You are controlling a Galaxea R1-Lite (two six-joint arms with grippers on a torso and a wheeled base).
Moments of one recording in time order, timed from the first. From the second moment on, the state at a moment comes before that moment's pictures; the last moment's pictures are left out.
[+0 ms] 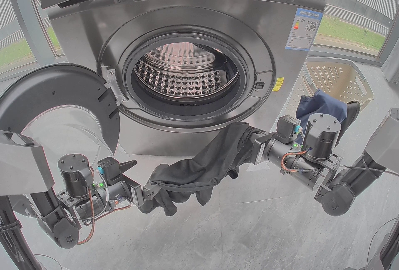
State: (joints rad) left arm -0.39 2.00 -0.25 -1.54 -0.20 -0.04; right arm 0.58 1.98 -0.68 -1.28 -0.02 0.14
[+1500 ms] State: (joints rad) left arm -0.54 2.03 -0.40 -1.54 -0.23 0.01; right arm 0.76 1.96 -0.75 -1.28 -0.04 0.16
